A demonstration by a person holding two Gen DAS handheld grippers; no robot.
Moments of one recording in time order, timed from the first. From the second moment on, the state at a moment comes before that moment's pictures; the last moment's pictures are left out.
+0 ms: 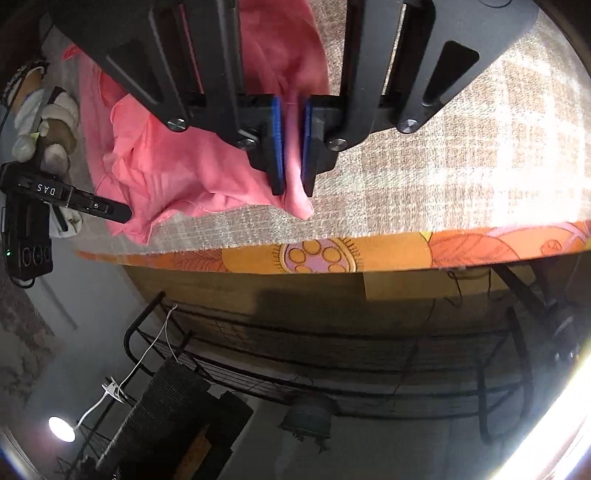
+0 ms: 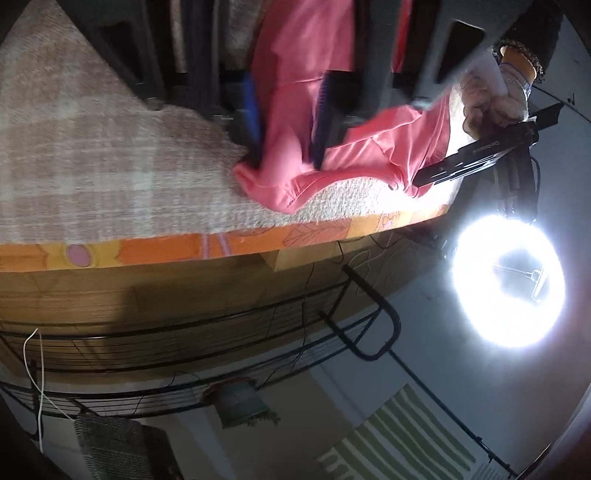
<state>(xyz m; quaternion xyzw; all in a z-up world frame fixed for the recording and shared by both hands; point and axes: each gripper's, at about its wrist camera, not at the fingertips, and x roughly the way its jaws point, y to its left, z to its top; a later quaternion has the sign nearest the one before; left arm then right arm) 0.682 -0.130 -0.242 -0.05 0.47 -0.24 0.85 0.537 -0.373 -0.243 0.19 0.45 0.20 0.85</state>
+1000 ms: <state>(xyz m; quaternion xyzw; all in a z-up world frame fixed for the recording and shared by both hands) 0.469 -0.094 -0.153 -0.06 0.41 -0.26 0.87 0.339 -0.339 -0.131 0.10 0.39 0.26 0.88</state>
